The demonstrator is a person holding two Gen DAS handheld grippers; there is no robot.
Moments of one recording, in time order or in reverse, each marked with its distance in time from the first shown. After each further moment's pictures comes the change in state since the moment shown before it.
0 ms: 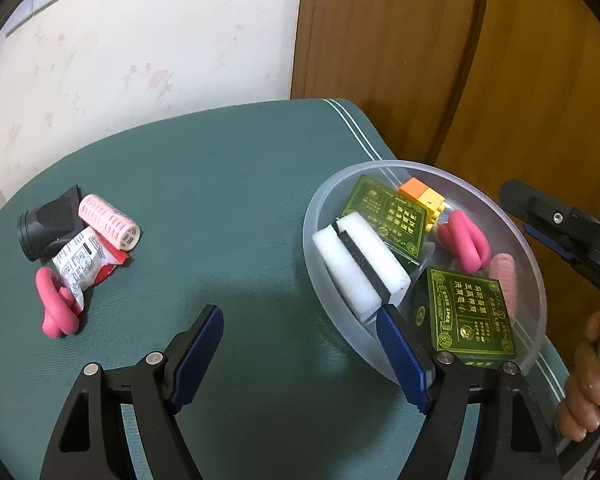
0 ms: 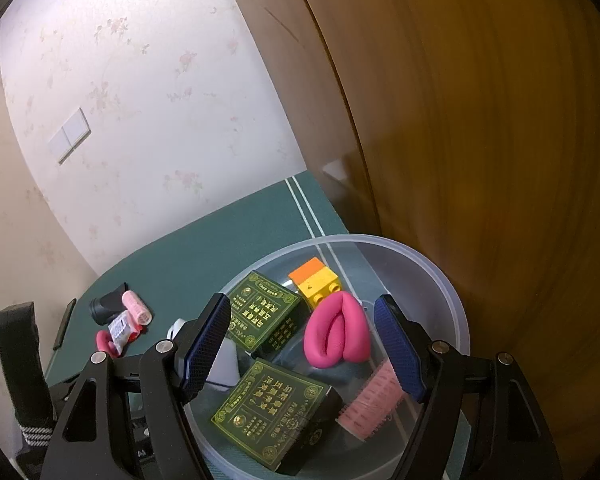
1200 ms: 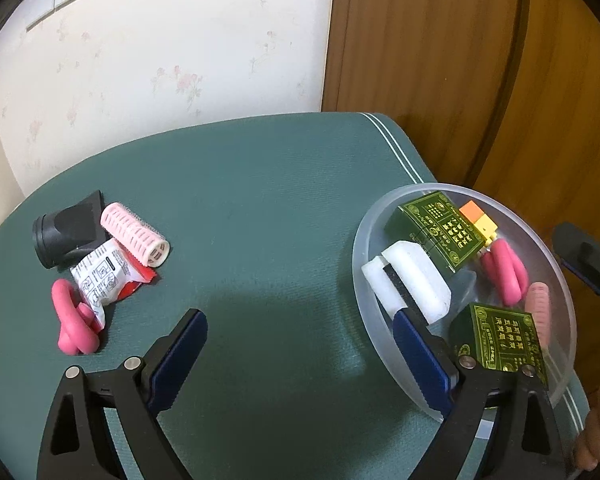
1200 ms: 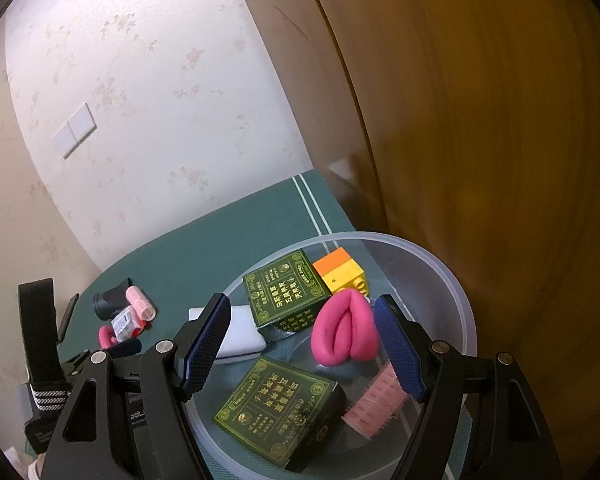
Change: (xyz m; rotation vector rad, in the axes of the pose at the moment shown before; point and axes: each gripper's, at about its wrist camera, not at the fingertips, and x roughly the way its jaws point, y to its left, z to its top) left arm 0.007 0.016 0.011 -0.047 -0.036 0.085; right arm -0.001 0.006 -0.002 -0.015 -0.001 0.016
